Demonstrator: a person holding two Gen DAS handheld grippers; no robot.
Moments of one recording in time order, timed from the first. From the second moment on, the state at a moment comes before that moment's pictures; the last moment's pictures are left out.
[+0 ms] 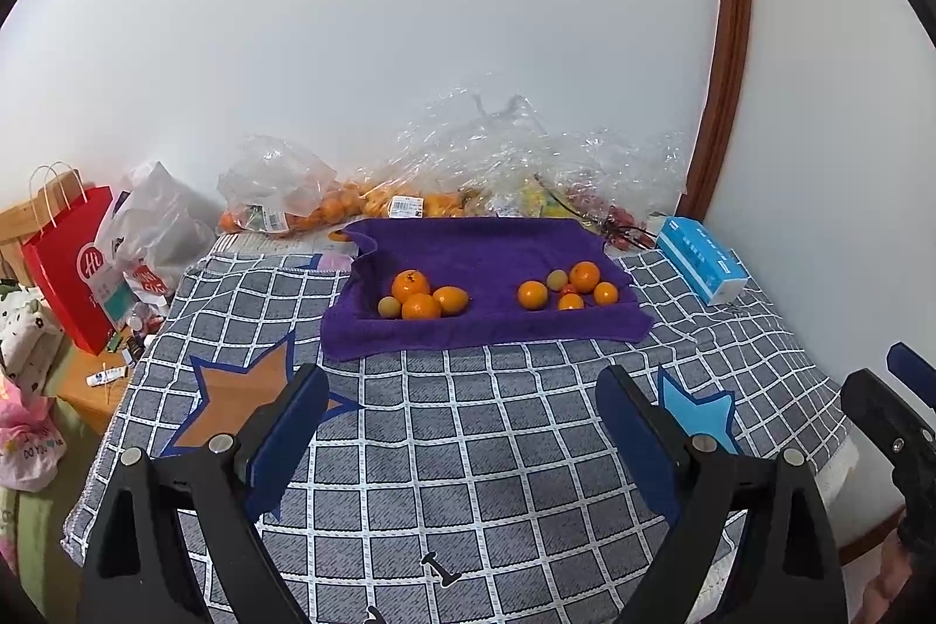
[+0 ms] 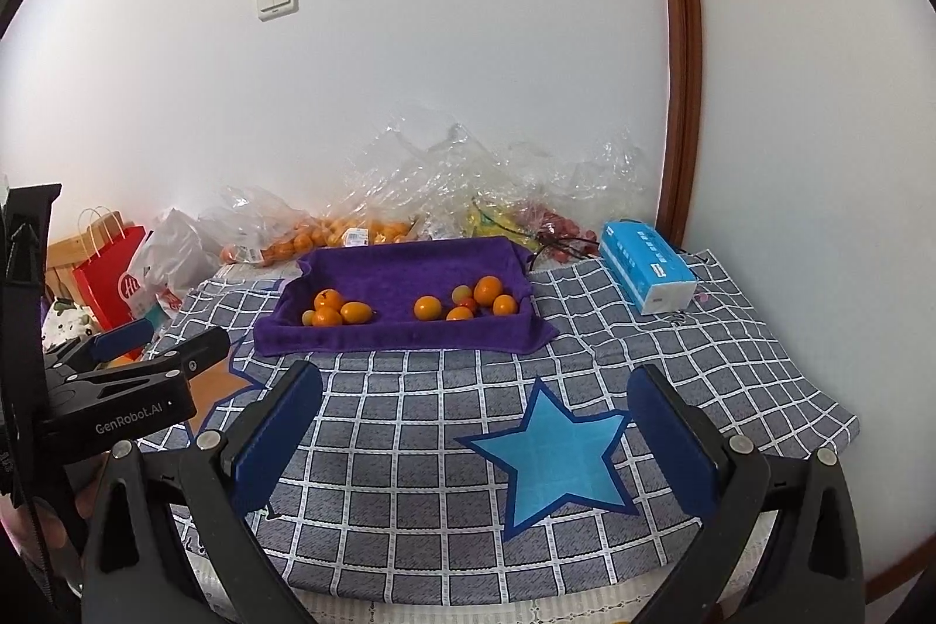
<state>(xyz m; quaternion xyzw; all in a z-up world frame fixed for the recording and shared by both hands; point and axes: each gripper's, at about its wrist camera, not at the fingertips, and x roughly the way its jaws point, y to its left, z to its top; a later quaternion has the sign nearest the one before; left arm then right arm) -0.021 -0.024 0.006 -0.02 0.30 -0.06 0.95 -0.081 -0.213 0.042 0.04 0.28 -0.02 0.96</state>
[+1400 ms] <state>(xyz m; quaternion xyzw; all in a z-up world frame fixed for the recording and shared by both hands) -0.025 0.001 0.011 -0.03 0.30 -0.04 0.95 -0.074 -0.207 0.035 0.04 0.28 0.00 0.96</state>
